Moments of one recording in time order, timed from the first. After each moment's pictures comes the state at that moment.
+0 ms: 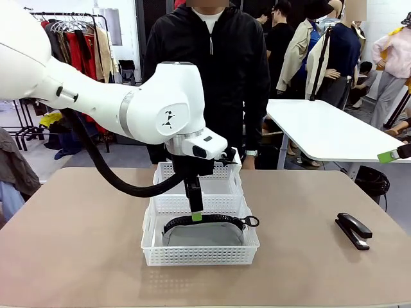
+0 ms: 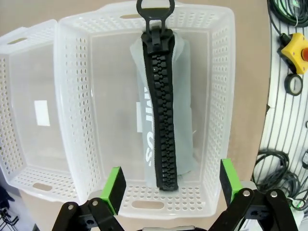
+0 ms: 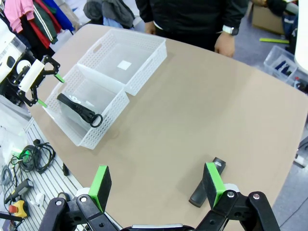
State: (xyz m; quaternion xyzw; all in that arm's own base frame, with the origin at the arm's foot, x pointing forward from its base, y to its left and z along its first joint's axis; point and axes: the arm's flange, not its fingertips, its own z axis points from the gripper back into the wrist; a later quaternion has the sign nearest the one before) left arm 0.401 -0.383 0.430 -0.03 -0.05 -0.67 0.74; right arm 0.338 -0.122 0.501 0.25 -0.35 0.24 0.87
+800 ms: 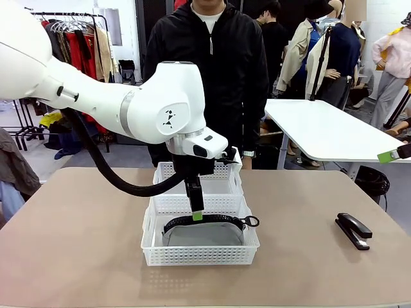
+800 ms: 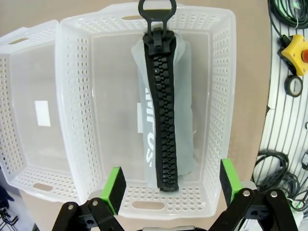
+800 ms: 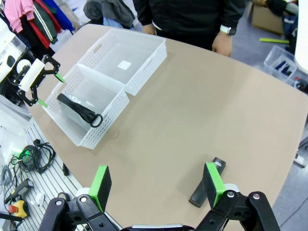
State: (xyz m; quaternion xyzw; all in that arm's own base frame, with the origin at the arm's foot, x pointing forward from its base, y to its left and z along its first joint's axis) left arm 0.402 -0.384 0.431 -0.03 -0.05 -0.67 0.74; right arm 0.338 -0.122 0.501 0.25 -0.35 0.24 0.87
